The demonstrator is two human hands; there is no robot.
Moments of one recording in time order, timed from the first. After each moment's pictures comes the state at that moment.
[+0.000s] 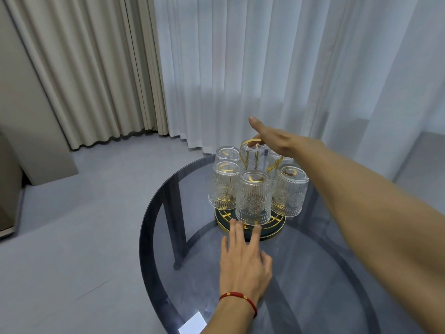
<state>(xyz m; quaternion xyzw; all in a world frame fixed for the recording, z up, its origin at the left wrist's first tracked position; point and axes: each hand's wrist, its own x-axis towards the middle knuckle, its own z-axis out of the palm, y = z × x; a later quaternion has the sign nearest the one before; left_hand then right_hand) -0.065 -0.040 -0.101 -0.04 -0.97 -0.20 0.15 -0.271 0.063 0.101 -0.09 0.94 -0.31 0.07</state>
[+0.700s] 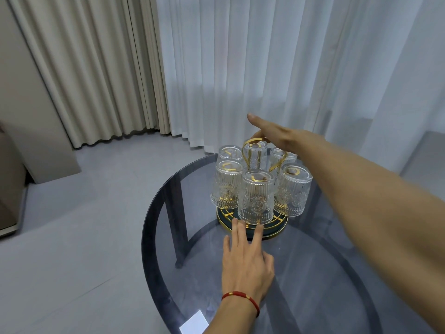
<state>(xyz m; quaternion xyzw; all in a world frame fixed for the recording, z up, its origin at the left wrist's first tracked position) -0.064 -0.041 -0.100 -0.03 -0.97 -0.20 0.13 -0.272 0.058 0.112 -0.06 0.94 -0.32 0.12</state>
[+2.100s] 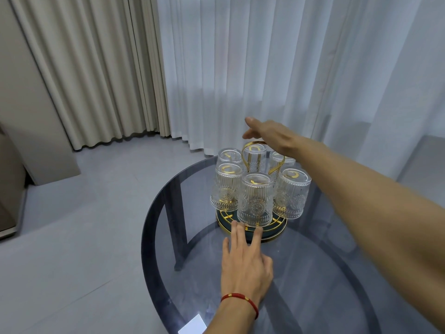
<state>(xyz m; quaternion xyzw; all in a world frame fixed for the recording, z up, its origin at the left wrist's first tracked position) -0.066 -0.040 -0.101 -0.03 -0.97 -0.19 0.13 -0.250 0.056 0.116 -0.20 0.92 -0.34 0.00</state>
